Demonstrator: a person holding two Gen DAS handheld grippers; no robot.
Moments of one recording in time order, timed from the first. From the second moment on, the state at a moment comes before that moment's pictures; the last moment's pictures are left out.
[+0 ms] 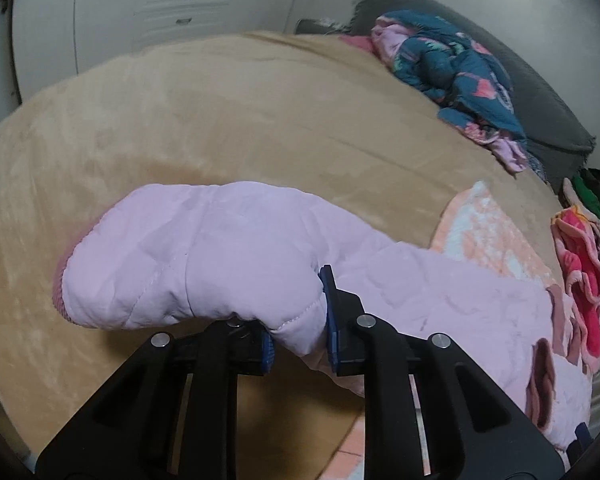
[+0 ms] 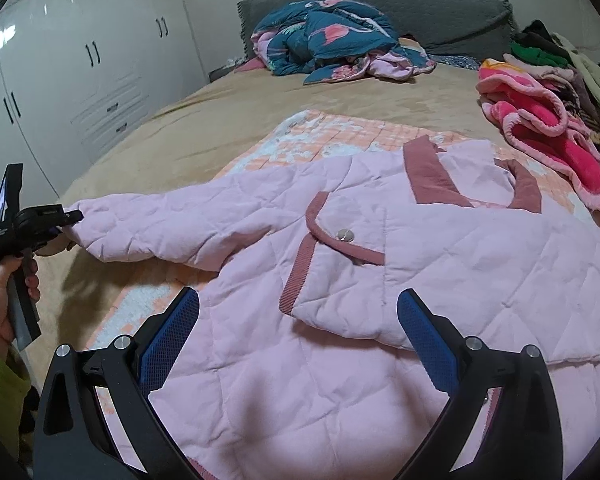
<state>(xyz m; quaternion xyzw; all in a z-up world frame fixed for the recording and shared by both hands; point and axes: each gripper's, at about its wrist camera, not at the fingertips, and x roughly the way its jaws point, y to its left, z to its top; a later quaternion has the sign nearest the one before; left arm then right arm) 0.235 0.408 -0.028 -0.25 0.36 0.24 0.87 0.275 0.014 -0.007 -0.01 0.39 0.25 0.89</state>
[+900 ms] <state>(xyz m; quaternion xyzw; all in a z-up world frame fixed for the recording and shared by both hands) 0.250 0.264 0.108 -0.13 0.29 0.20 0.93 0.245 -0.121 0.046 0.09 0.33 0.22 0.91</state>
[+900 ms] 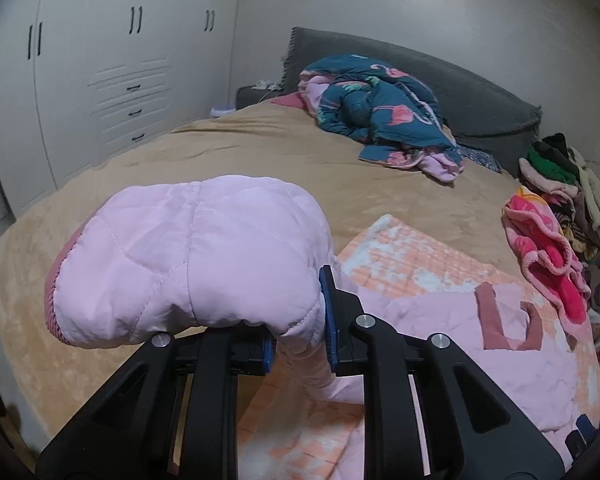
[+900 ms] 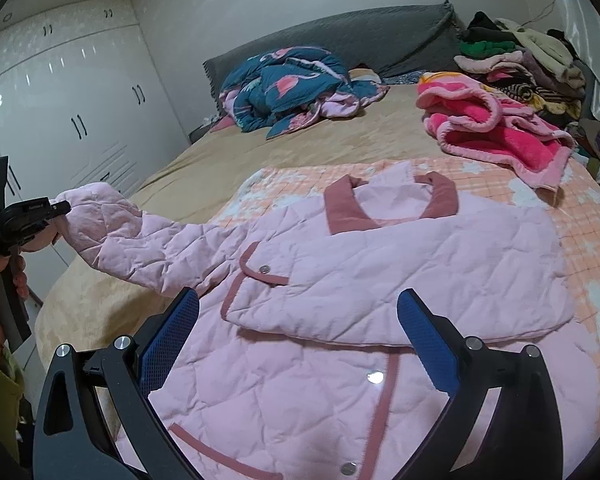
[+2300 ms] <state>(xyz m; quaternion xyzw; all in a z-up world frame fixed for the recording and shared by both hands) 0.300 -0.049 0.060 0.06 0.32 -0.01 0.94 0.206 -0.328 0.017 0.22 0.32 0.10 0.92</state>
